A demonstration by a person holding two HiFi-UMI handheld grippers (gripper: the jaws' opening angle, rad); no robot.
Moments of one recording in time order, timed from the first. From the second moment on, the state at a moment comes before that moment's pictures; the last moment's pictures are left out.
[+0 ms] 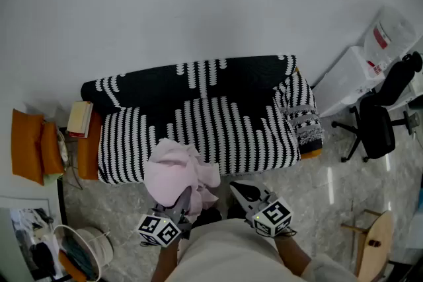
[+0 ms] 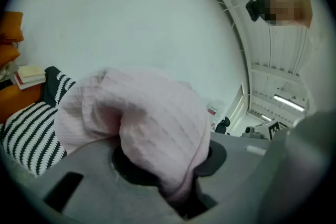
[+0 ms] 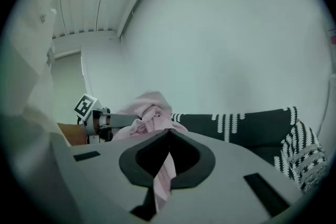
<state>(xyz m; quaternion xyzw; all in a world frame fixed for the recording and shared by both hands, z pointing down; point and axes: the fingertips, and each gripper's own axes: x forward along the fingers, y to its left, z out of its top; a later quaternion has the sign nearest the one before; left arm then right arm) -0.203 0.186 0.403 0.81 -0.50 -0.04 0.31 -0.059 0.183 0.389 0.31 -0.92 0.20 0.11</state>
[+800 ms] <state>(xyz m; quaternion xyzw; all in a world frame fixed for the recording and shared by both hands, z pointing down) -0.128 0.184 0.400 0.81 -0.48 -0.04 0.34 0.014 0.173 0.385 0.35 -0.91 0.20 0.07</state>
